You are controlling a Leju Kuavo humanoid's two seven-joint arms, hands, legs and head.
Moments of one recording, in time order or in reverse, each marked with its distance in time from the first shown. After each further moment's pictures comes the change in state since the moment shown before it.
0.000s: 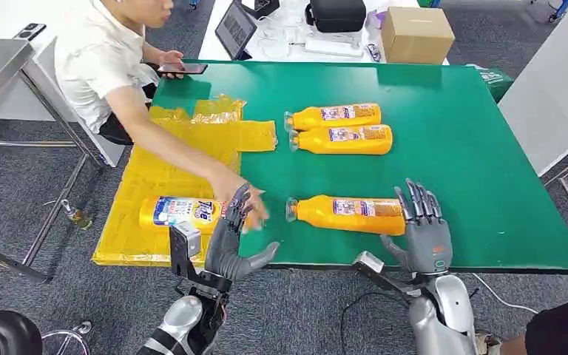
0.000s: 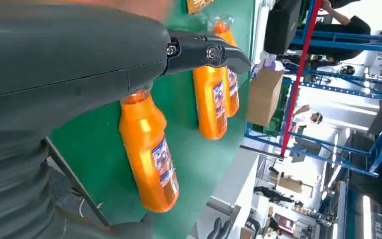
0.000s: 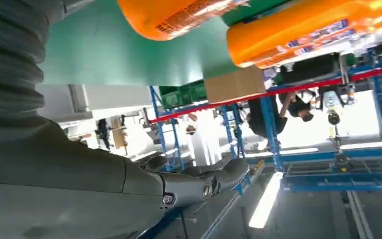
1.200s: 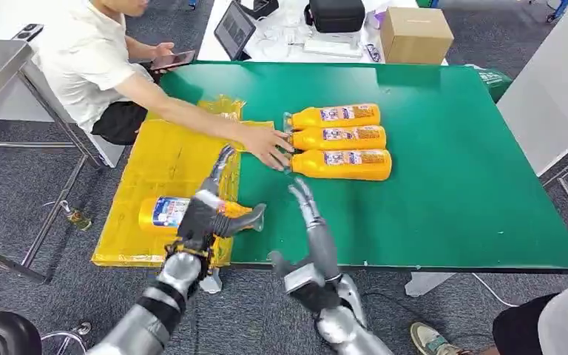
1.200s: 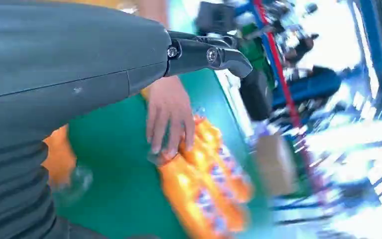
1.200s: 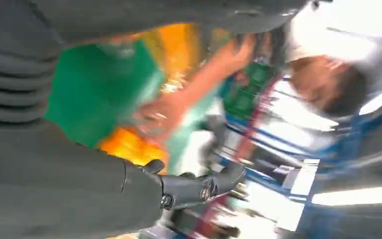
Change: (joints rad) left arm -0.173 -0.009 0.139 0.196 -0.301 0.193 -0.102; right arm -0.002 -0.007 0.825 -0.077 -1.147 0.212 -0.003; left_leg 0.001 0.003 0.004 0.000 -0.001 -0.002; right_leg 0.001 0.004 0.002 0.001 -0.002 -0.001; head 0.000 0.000
